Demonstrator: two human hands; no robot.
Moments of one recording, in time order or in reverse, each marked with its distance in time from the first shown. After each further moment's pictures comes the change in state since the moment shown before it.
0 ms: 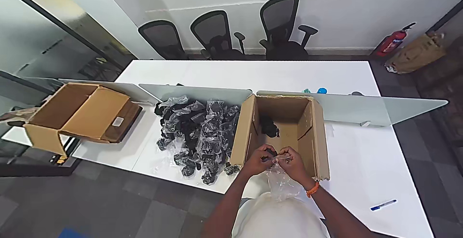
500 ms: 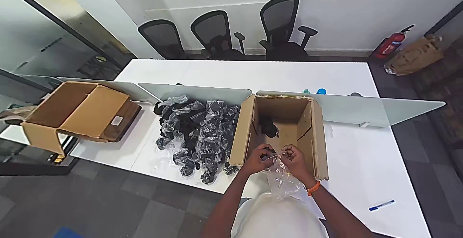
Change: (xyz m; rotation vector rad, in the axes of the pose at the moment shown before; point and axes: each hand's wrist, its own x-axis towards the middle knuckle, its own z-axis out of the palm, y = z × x) left_hand 0.001 0.001 0.000 0.017 0.034 -0.107; right_hand 0.005 -0.001 -0.008 0.126 0.055 0.084
